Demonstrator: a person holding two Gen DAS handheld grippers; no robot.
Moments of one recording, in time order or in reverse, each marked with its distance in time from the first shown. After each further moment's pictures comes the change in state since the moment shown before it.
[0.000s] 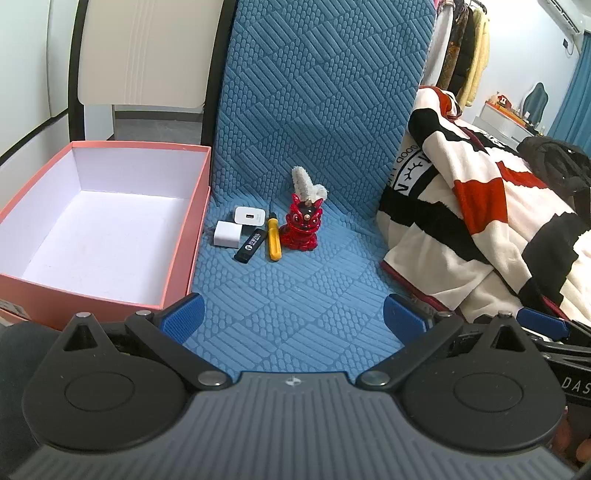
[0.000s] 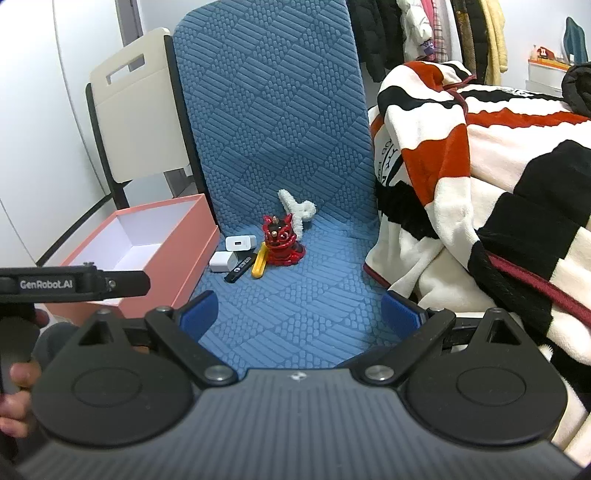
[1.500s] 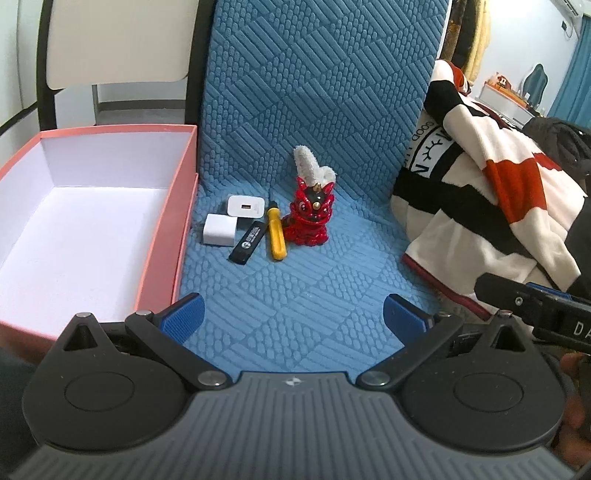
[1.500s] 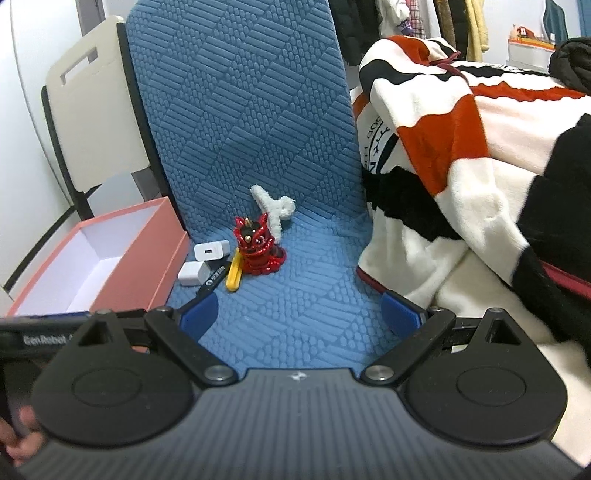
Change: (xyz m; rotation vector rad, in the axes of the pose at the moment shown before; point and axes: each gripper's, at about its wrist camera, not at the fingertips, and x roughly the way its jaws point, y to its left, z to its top) left arm 0.090 0.014 0.011 0.028 0.048 -0.010; right arm 0.077 -0.008 0.016 0.072 0.017 -0.061
